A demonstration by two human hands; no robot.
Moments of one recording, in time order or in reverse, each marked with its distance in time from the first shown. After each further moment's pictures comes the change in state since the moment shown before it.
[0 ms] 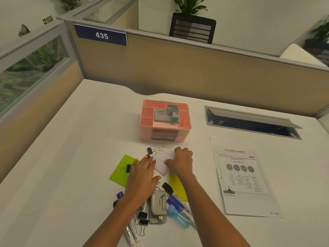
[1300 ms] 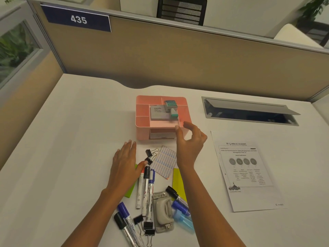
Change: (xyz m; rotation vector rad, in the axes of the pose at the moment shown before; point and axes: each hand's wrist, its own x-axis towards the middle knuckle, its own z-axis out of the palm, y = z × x) left_hand 0.044 -0.062 -0.005 -0.210 -0.049 -0.130; right_hand 0.018 -0.033 -0.023 0.906 0.641 0.077
